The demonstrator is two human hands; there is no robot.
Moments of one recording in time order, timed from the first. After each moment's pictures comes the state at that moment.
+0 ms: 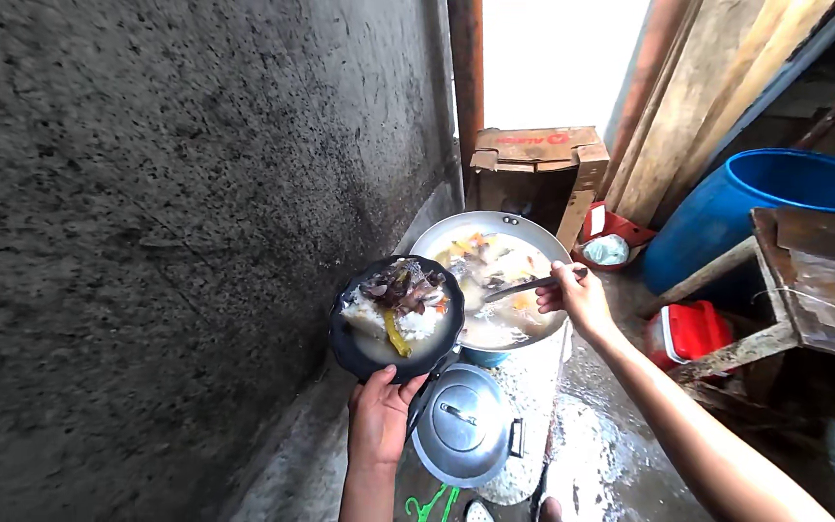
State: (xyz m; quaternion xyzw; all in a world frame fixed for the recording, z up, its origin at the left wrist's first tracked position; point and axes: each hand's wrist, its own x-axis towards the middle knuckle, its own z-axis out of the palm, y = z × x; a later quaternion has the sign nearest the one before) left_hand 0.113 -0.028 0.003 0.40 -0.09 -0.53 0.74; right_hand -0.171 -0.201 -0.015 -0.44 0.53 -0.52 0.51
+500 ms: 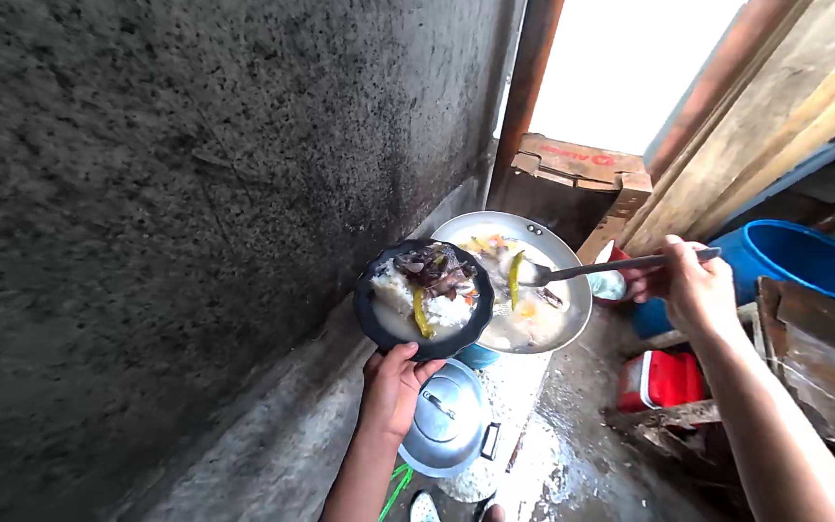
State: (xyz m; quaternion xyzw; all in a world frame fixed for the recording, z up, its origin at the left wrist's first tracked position) left_hand 0.101 -0.032 0.001 0.40 -0.05 -0.55 0.73; right_hand -0.232 -0.216 0.076 -0.51 0.51 -0.56 0.41
